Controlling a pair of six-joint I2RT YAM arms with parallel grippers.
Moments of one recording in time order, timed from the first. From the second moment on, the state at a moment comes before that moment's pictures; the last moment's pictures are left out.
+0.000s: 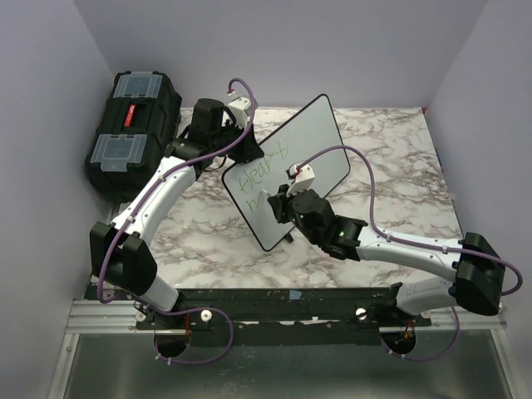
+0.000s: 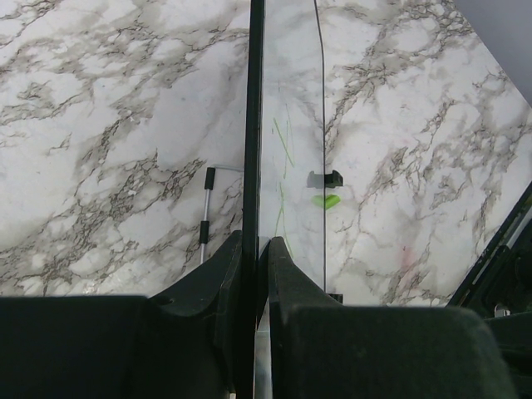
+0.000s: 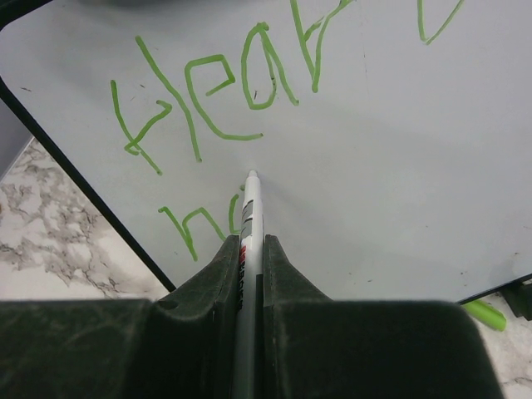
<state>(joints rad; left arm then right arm) -0.39 1.53 1.44 -0.43 0.48 -0.10 1.07 1.34 0.88 0.16 0.52 0.40</state>
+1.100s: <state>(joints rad) -0.39 1.53 1.44 -0.43 0.48 -0.10 1.07 1.29 0.73 0.15 0.49 0.49</state>
